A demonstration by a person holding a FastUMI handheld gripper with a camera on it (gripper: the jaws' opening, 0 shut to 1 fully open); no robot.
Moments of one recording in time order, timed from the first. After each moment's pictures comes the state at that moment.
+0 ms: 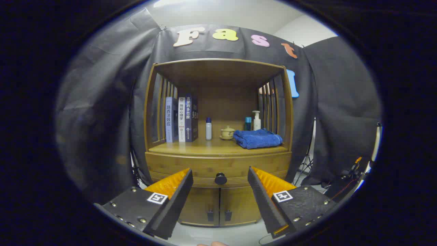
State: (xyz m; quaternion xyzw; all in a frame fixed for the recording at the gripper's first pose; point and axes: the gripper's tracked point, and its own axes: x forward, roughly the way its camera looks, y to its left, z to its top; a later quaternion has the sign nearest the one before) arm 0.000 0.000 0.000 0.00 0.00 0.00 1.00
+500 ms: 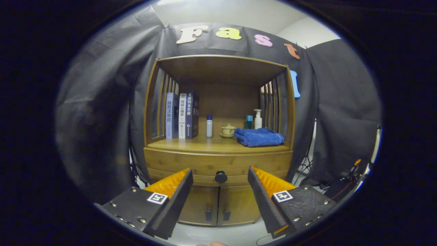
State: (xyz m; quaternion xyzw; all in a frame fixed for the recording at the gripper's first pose) arm 0.007 0.006 -0.011 -0.02 0.00 0.00 1.00
